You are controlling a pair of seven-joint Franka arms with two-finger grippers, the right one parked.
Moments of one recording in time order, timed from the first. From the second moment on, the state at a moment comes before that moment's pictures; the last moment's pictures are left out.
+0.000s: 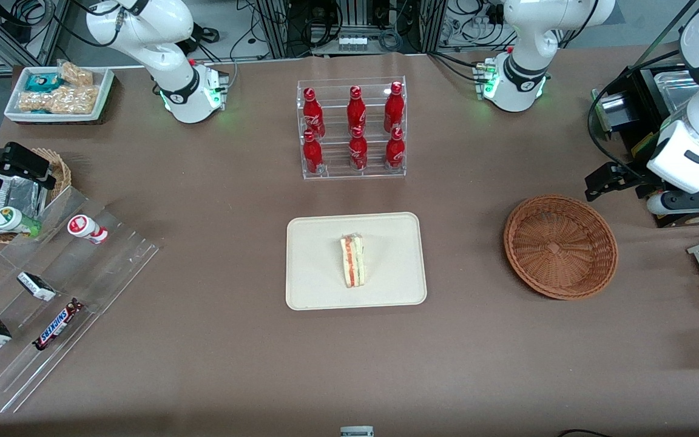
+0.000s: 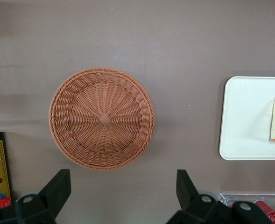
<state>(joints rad) -0.07 -0.01 0.00 -1.70 -0.03 1.70 -0.12</state>
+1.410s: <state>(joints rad) -0.09 0.02 0.00 -1.67 -0.03 1.65 -0.04</state>
